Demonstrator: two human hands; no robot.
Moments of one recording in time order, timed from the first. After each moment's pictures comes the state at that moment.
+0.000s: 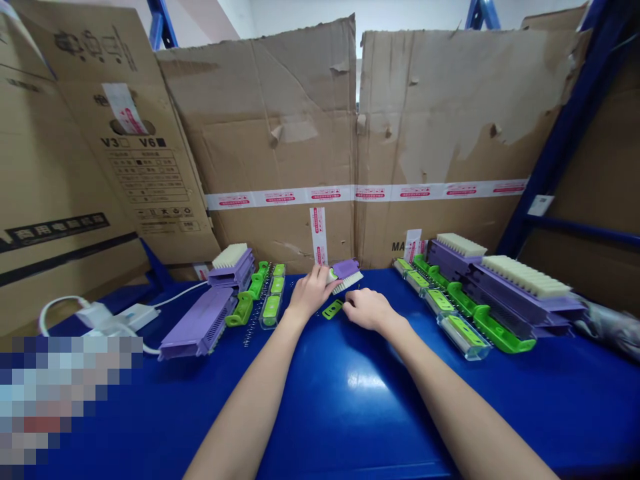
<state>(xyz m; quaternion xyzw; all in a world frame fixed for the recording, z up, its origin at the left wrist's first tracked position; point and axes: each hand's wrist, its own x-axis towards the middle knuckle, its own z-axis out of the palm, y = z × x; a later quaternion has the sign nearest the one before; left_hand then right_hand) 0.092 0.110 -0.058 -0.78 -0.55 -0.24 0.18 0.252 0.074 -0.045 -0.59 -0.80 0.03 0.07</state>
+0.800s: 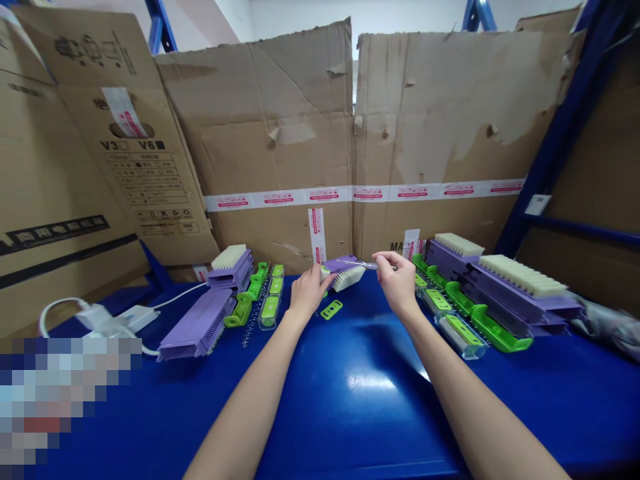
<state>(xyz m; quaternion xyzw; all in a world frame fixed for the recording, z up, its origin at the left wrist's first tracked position) 0.096 0.112 -0.057 -0.73 -0.63 -0.27 0.11 0.283 0.087 -0.025 -0.44 -0.53 0.22 0.69</state>
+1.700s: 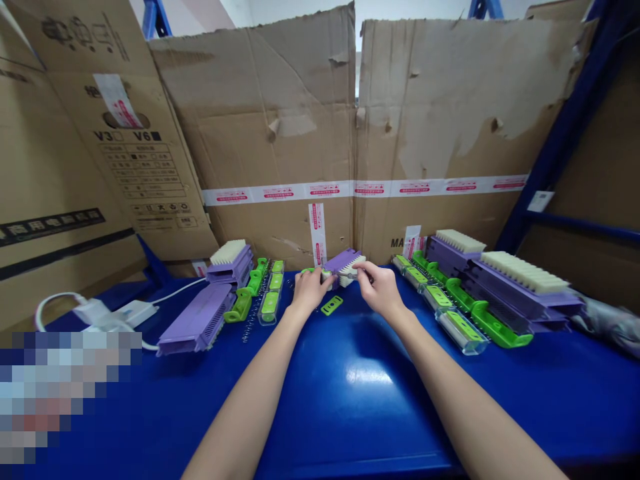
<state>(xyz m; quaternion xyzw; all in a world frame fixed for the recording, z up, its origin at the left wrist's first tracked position) 0.096 0.123 -0.065 -0.74 -0.63 -0.23 0.04 0.271 0.083 -0.045 -0.49 -0.73 0.05 0.47</state>
